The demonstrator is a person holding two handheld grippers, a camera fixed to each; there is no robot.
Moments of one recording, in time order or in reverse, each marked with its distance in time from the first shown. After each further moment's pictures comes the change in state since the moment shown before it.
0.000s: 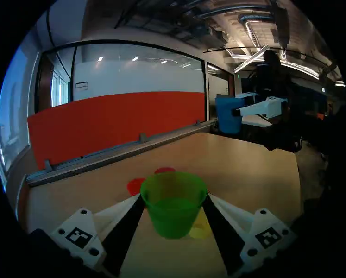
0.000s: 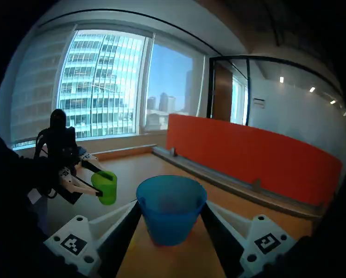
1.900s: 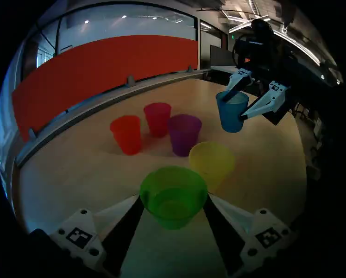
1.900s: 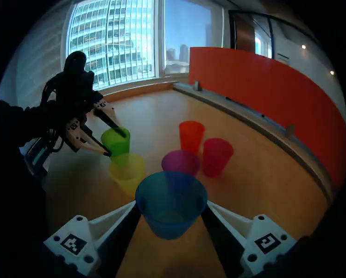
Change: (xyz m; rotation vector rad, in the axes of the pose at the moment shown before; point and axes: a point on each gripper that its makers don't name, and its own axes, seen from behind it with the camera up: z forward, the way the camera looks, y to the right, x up) left arm -0.125 0.003 0.027 -0.092 -0.361 0.020; right arm -0.176 -0.027 0.033 0.176 -0.398 0.000
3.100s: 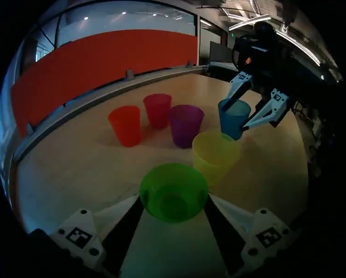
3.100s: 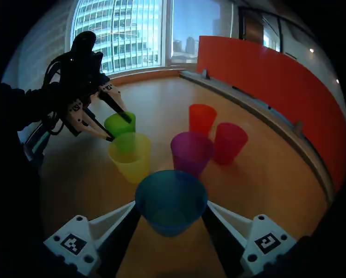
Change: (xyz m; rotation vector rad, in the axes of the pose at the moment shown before) left arm -0.017 -0.004 0.010 -0.015 -0.022 -0.010; right arm -0.029 -0.011 0.024 0.014 -0.068 -0.048
